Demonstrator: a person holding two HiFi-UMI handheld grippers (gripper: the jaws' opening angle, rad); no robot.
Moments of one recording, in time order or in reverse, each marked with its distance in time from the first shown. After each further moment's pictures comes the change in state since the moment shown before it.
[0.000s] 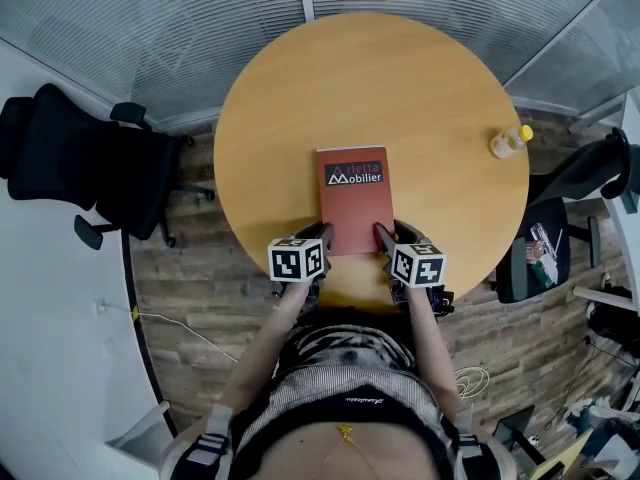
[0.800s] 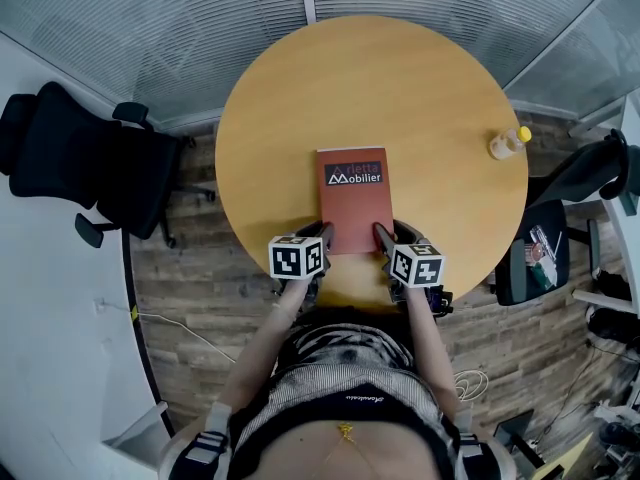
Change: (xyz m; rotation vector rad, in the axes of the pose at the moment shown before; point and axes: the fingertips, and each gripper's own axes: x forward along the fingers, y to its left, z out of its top) left arm 0.000 -0.002 -0.001 0.016 -0.001 -0.006; right arm -0.002 0.000 -0.001 -0.008 -0.030 0.007
